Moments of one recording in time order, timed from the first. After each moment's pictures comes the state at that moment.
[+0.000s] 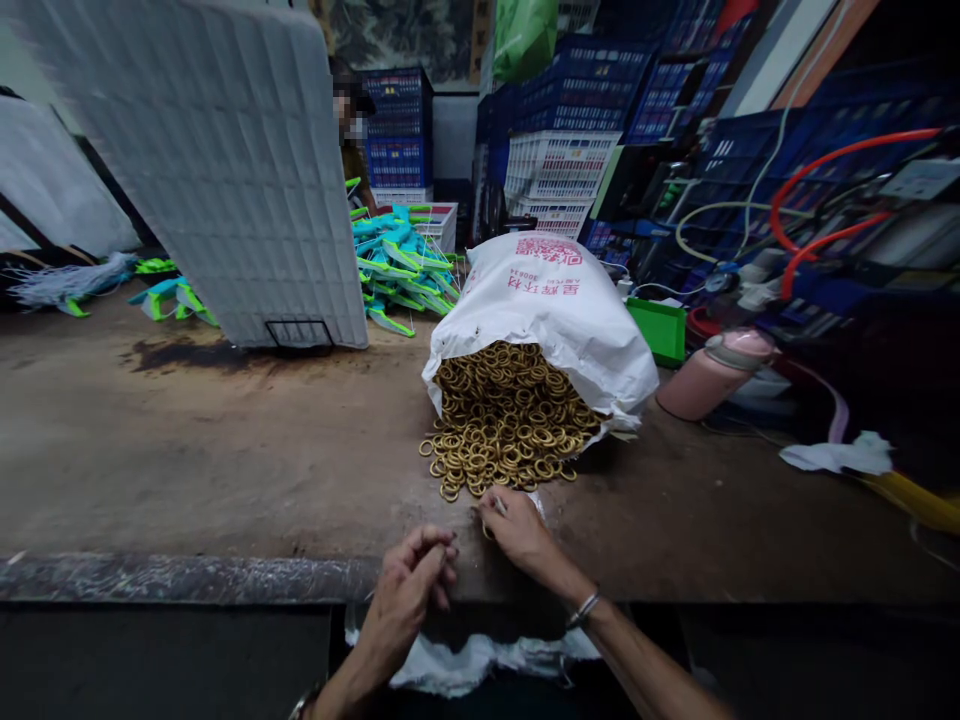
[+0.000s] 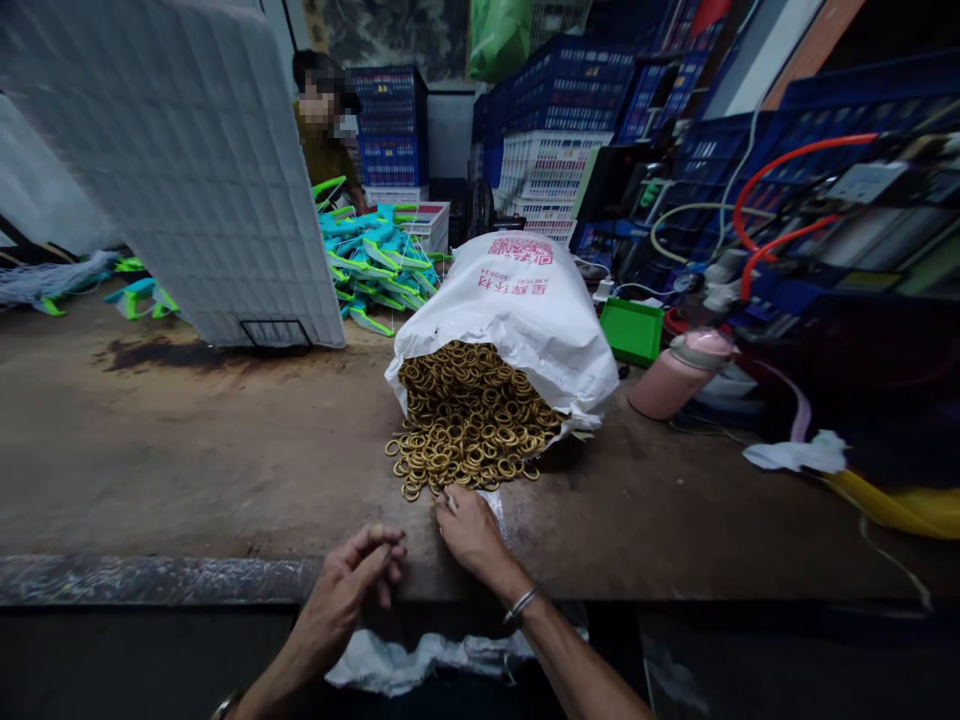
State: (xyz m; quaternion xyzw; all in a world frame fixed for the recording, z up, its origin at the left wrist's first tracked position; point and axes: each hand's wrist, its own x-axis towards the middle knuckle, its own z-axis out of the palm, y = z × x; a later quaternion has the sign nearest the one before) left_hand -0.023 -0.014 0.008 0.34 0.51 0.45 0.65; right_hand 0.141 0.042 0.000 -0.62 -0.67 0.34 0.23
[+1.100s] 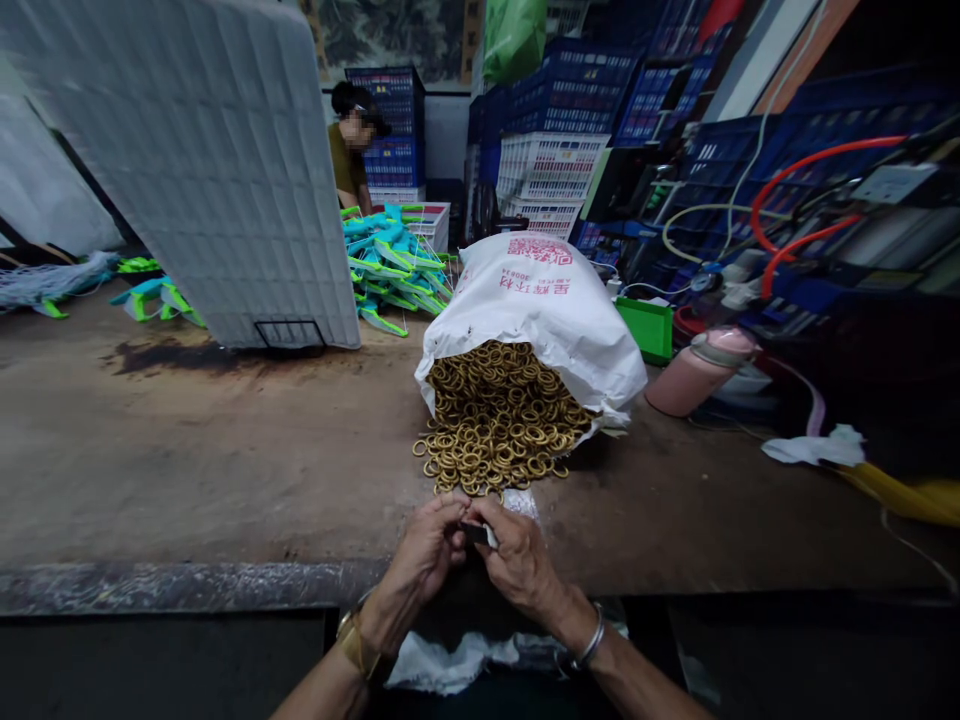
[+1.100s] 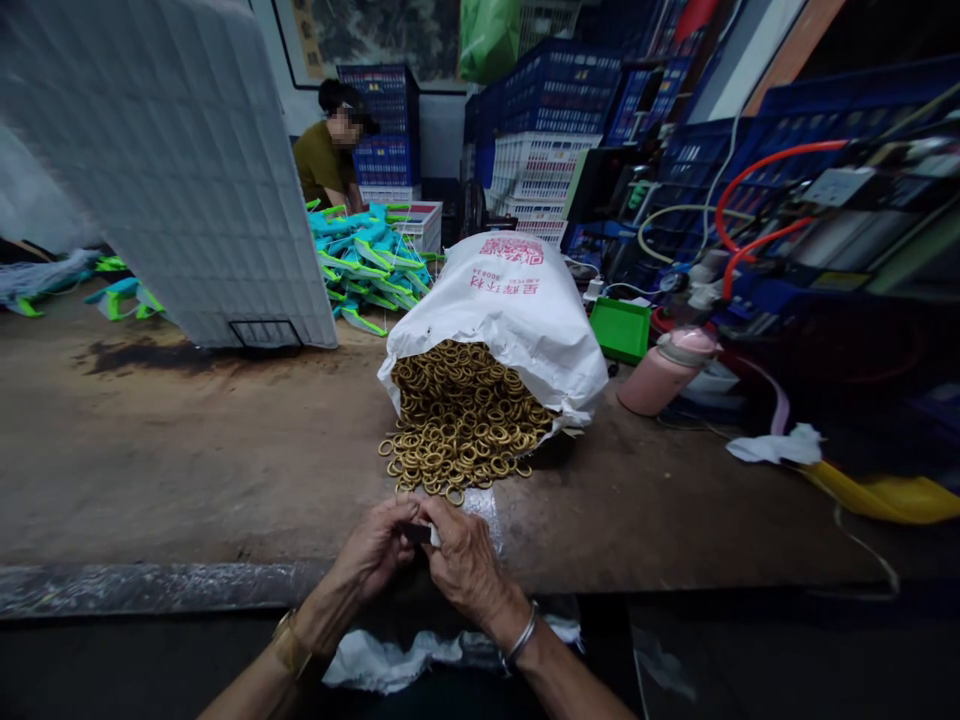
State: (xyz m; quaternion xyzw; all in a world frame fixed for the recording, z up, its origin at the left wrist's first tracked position) left_hand 0.007 0.029 0.008 0.20 0.40 0.43 0.78; right_hand 0.139 0.013 0.011 -0.49 -0.76 0.29 0.32
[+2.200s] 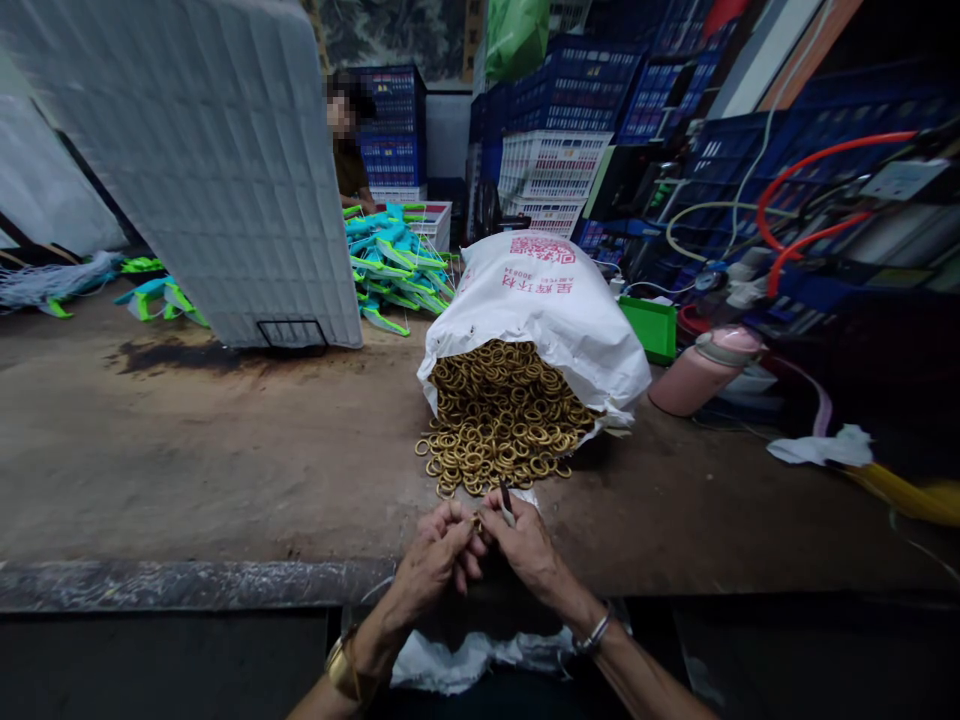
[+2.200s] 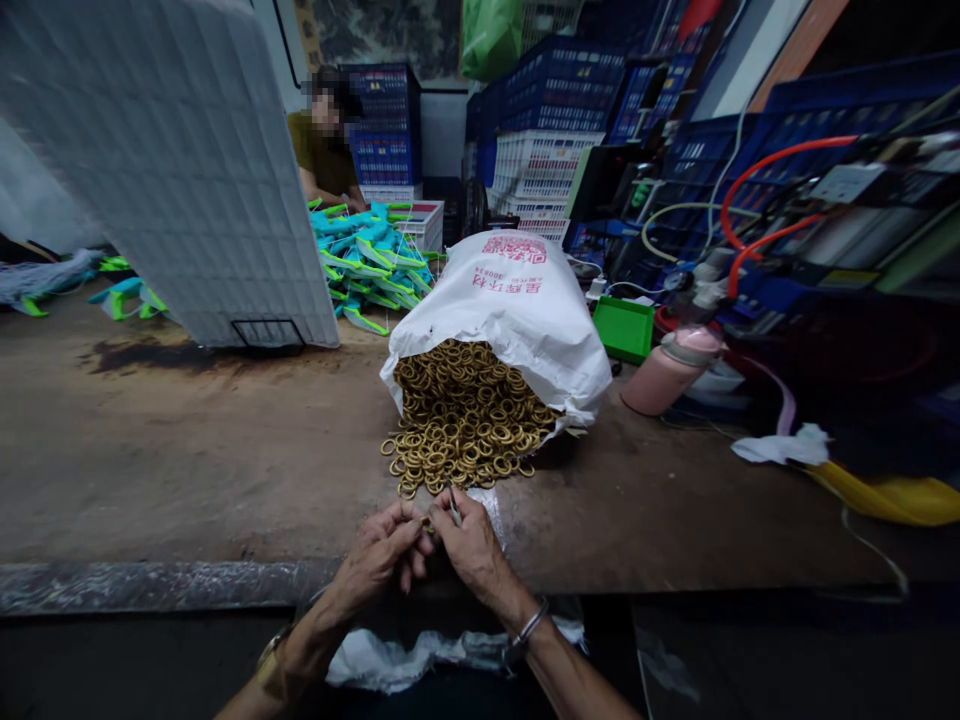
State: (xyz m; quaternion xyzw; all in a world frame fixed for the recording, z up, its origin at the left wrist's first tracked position) left_hand 0.001 0.015 0.011 0.39 0.42 0.40 0.72; right_hand 0.139 0.026 0.002 -0.55 -0.56 0.48 0.38
